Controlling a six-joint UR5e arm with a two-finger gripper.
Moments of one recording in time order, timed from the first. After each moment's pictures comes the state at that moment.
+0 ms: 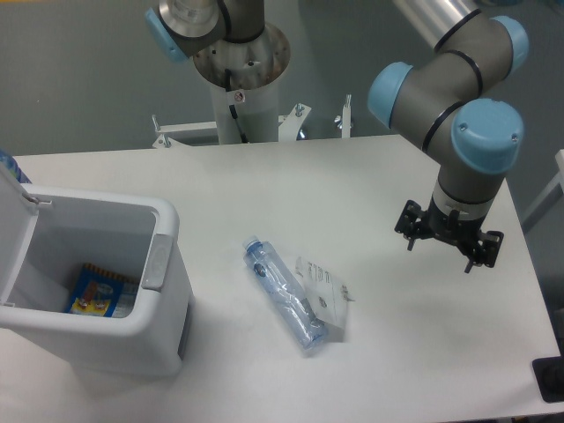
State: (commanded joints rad) arm 2.66 -2.04 -1.38 -1.18 1.57 1.17
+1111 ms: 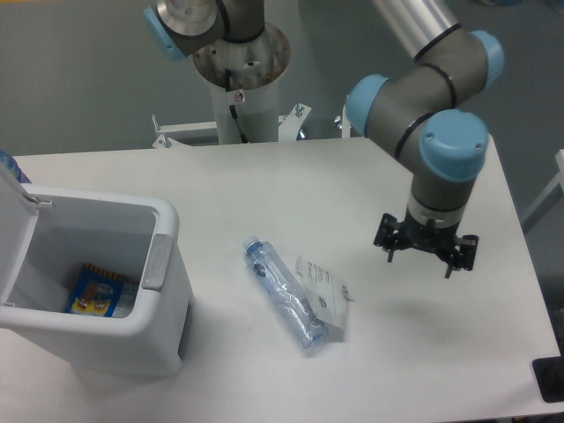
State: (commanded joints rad) arm 2.59 -2.02 -1.53 -1.01 1.56 0.88
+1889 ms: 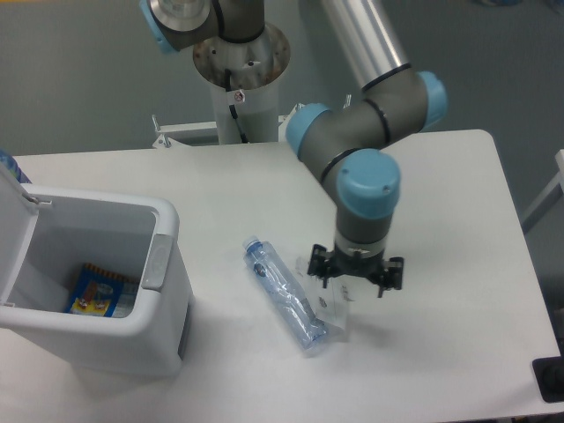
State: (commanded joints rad) arm 2.45 -2.04 -1.63 -0.93 1.56 0.68
